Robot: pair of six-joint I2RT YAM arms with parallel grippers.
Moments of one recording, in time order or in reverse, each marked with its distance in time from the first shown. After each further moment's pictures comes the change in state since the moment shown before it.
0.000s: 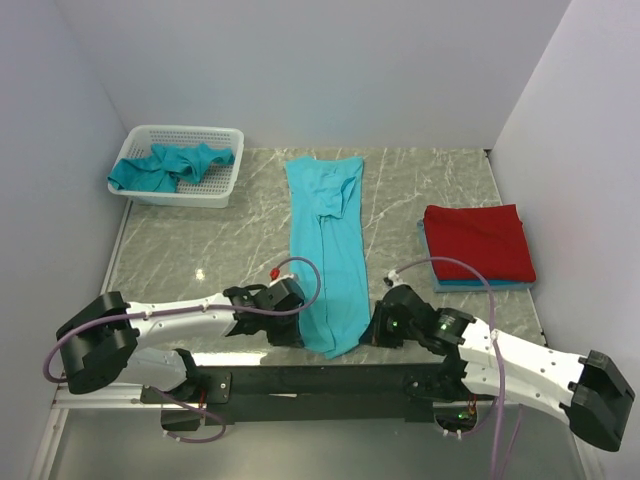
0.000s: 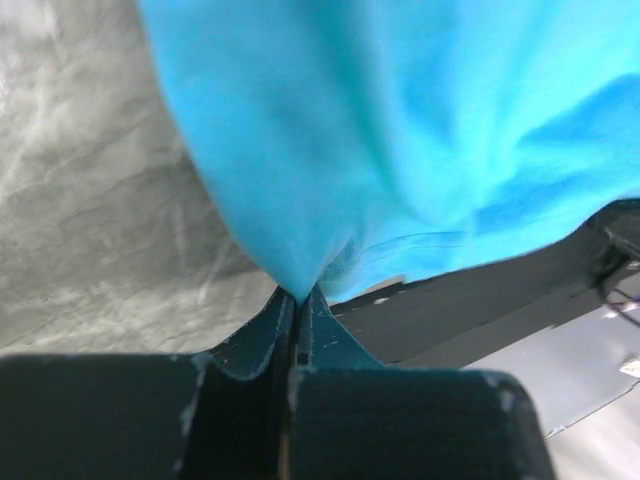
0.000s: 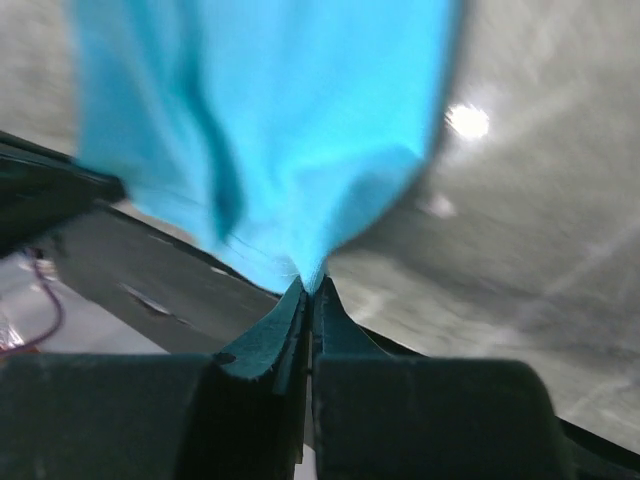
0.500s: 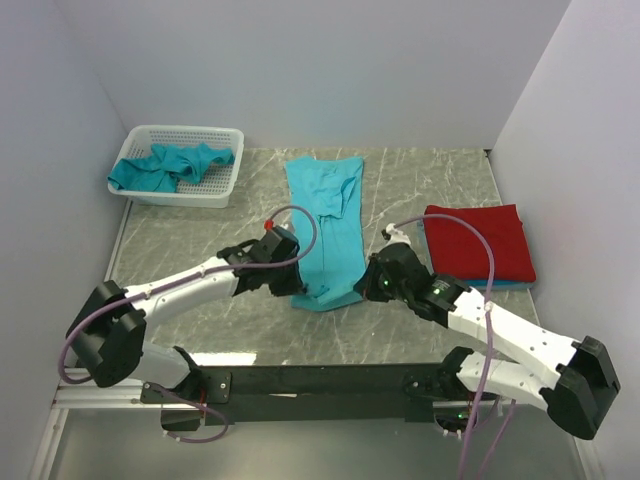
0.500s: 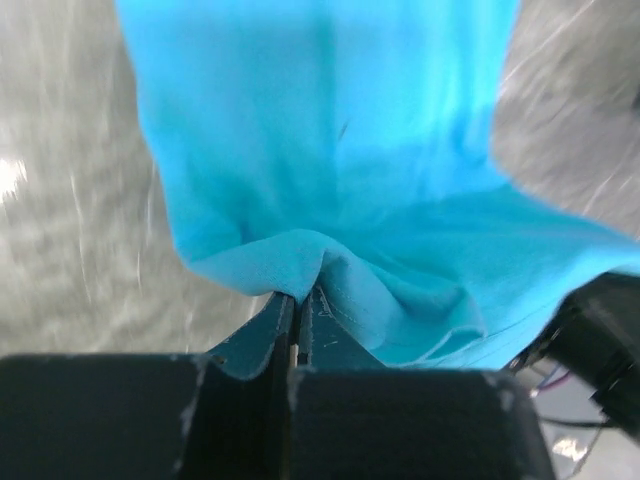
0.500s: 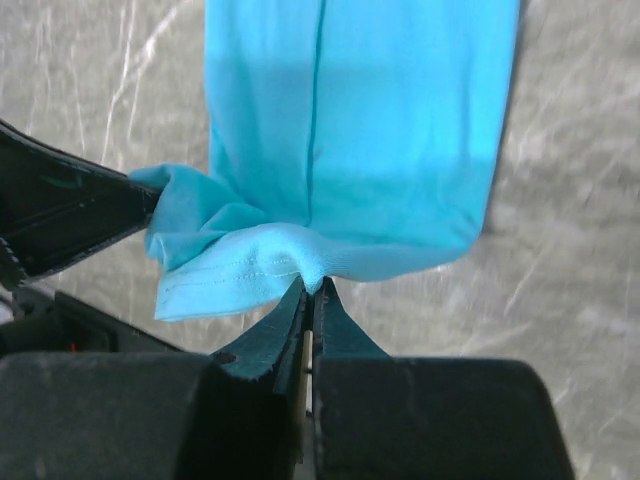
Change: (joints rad) left arm 0.251 0.080 0.253 -0.047 -0.016 0.174; right arm -0.129 0.187 0.326 0.021 0.167 -0.209
